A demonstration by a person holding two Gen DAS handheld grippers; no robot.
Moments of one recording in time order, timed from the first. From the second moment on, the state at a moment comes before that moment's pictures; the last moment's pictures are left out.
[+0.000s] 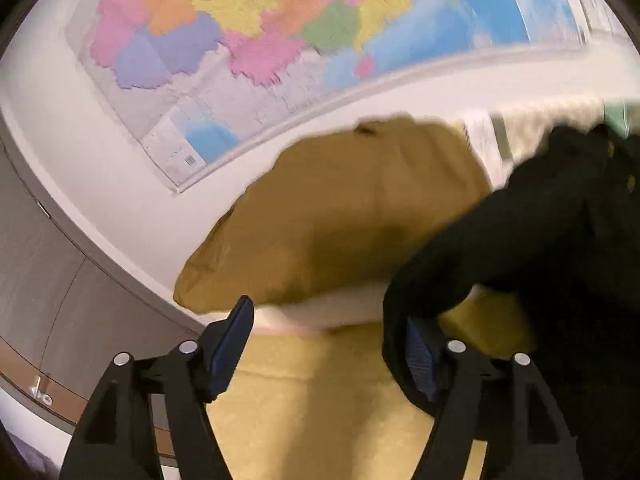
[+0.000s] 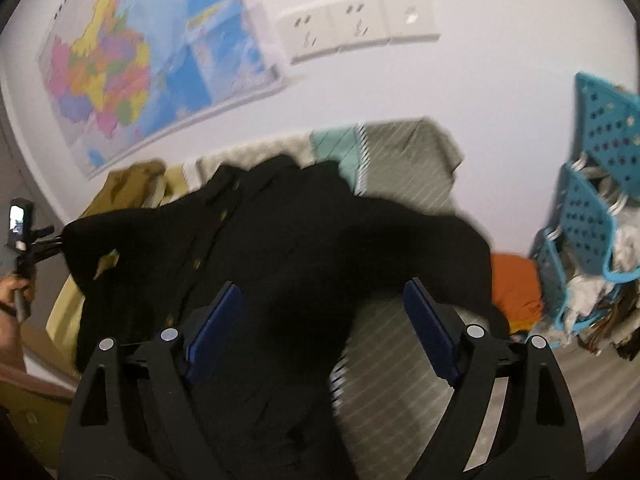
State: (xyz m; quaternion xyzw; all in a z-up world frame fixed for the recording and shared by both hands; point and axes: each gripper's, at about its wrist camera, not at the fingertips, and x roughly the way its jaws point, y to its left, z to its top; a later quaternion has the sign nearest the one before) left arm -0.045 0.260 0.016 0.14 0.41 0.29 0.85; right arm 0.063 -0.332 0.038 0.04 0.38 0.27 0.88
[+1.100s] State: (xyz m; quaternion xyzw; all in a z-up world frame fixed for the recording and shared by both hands) left arm -0.068 0.282 -0.013 0.18 0.38 0.43 0.80; right arm 0.026 -0.323 -0.004 0.08 0.43 0.30 0.85
